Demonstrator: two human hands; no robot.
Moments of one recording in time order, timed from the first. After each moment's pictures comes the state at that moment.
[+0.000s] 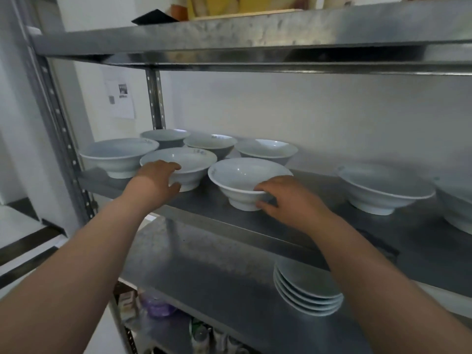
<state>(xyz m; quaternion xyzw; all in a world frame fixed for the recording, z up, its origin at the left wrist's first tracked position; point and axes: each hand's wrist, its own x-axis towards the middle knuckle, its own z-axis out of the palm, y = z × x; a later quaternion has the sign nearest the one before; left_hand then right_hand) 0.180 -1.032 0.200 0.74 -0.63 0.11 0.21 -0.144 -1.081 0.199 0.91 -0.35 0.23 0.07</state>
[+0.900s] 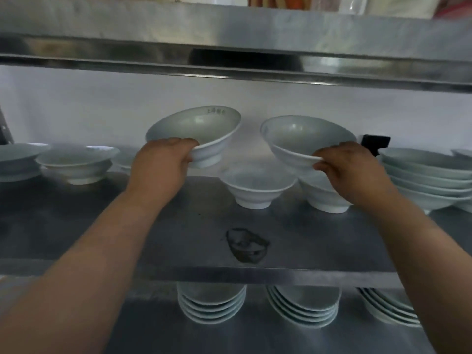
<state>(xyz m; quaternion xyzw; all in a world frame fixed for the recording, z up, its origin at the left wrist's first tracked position) -0.072 -1.109 0.254 0.42 -0.76 0.28 0.41 -0.442 -1.066 0.267 0.76 -0.50 0.30 0.31</state>
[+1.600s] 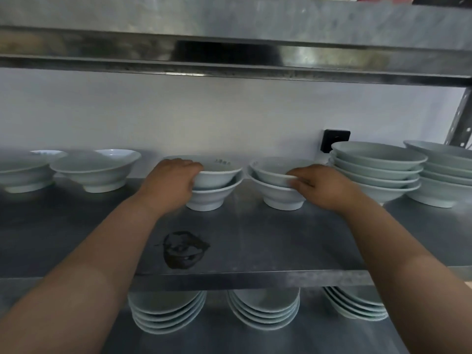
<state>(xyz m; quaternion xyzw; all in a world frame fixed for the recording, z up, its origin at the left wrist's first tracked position) -0.197 -1.153 0.220 0.40 -0.85 0.22 0.26 -0.541 -1.072 0.233 0.77 -0.59 0.22 0.12</state>
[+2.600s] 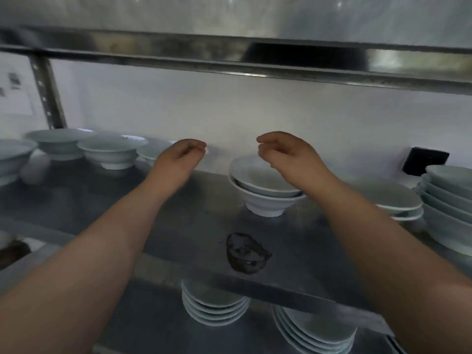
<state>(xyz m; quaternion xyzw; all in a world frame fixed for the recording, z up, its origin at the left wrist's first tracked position) -0.099 -1.125 0.237 0.51 -0.62 -0.20 0.56 -0.352 -1.111 0.282 0.76 -0.43 0.45 -0.20</state>
